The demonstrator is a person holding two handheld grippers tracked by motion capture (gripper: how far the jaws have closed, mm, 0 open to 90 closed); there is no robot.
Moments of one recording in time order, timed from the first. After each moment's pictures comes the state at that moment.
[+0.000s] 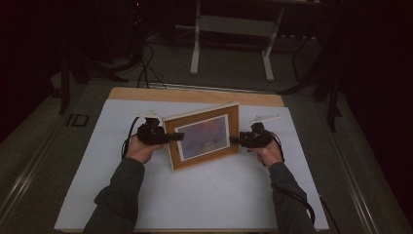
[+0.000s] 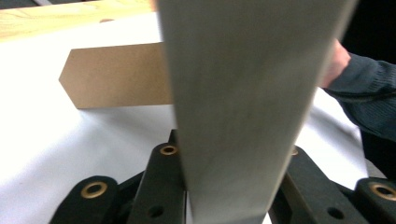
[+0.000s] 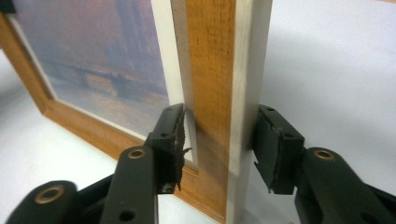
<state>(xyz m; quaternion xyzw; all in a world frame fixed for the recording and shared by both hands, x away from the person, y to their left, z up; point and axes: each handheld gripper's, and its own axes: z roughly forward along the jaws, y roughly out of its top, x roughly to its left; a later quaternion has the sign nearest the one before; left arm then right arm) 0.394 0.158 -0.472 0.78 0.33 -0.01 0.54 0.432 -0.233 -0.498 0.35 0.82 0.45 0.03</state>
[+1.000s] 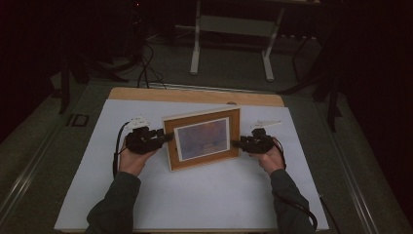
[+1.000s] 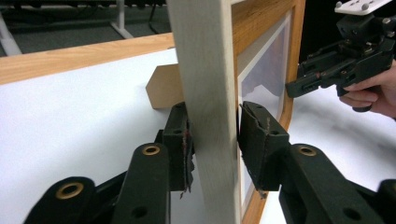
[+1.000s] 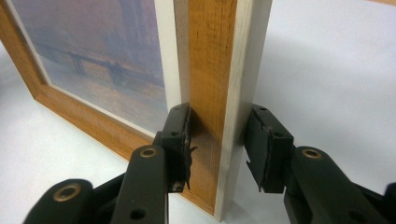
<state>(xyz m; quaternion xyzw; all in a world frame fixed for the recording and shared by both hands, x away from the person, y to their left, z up) 0.348 0.173 -0.461 0.74 0.39 0.13 0.53 0.410 -0.233 -0.496 0.36 0.82 0.44 0.06</state>
